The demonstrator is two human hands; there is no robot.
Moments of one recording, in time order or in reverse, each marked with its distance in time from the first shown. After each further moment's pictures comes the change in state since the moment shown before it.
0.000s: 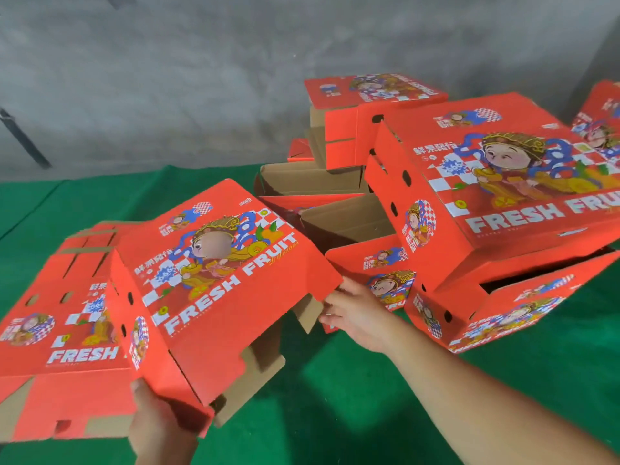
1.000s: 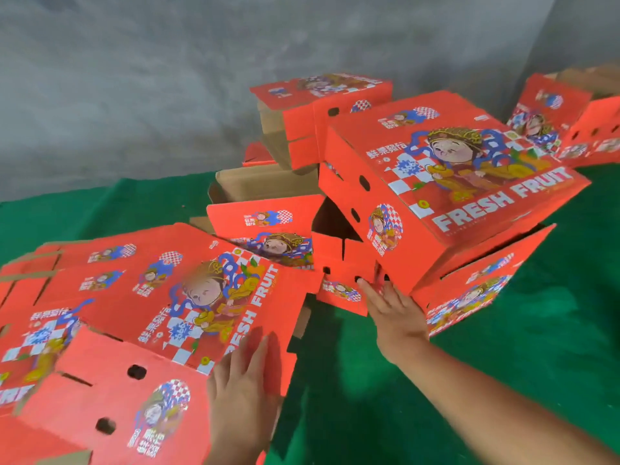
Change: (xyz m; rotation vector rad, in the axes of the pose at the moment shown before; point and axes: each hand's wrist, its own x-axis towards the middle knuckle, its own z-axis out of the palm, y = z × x) left_hand -0.065 -0.105 0.041 1.370 -0.612 1.383; right_hand -0.045 0.039 -0.127 -2.172 0.287 0.216
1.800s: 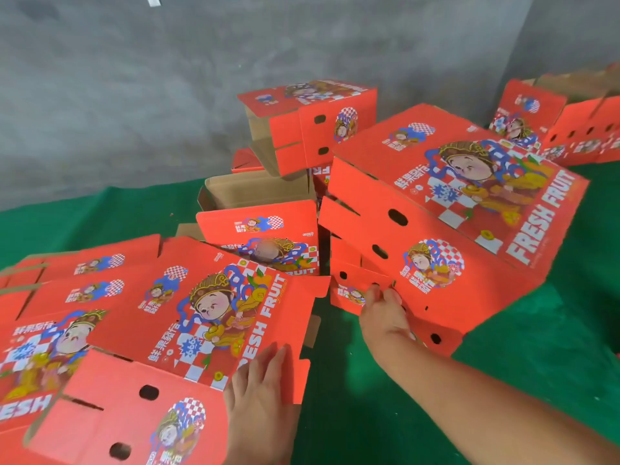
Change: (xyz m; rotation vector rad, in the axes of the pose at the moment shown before) left_hand -0.006 0.023 0.014 0.044 -0.168 0.017; right_hand 0.005 -0.014 -0.041 -0.420 -0.117 -0.009
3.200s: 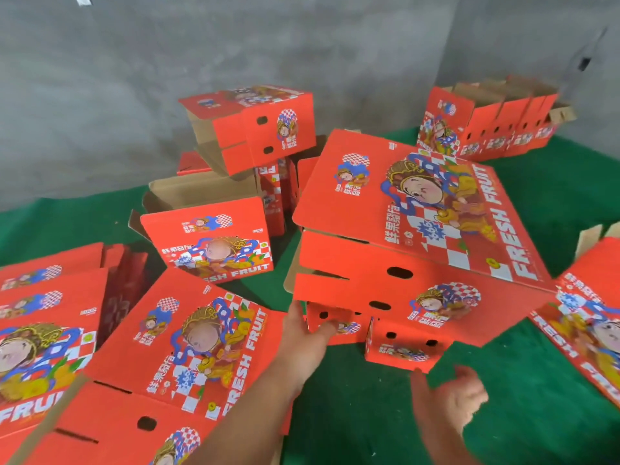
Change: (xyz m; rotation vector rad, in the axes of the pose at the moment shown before) left_hand 0.014 0.147 -0.024 -0.986 -0.477 -0.110; right_hand -0.176 -0.042 0.162 1.850 0.257 1.361
